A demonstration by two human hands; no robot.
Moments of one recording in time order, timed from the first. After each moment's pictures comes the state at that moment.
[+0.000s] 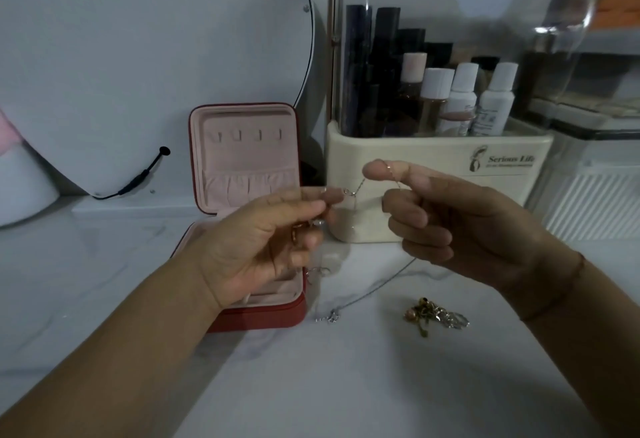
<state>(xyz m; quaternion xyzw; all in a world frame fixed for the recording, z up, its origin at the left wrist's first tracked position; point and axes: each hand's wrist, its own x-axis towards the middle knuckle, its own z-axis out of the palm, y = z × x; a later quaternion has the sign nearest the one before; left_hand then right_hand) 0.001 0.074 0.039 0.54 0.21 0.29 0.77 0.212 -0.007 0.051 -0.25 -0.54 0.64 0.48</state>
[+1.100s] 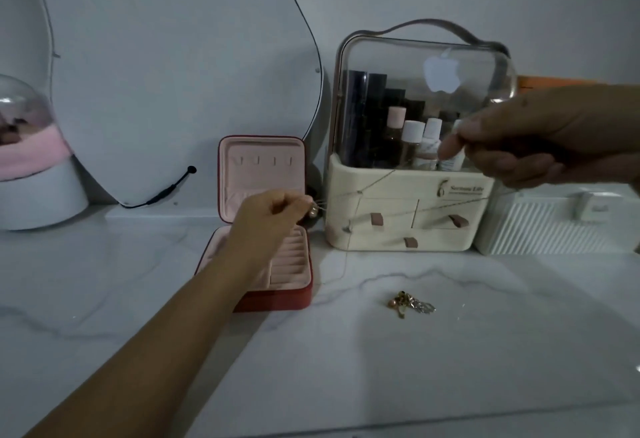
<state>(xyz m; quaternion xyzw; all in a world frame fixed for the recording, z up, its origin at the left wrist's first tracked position) -0.016 0.052 0.050 0.69 0.35 0.48 0.42 0.215 -0.084 0.198 -0.58 -0.60 0.44 0.31</state>
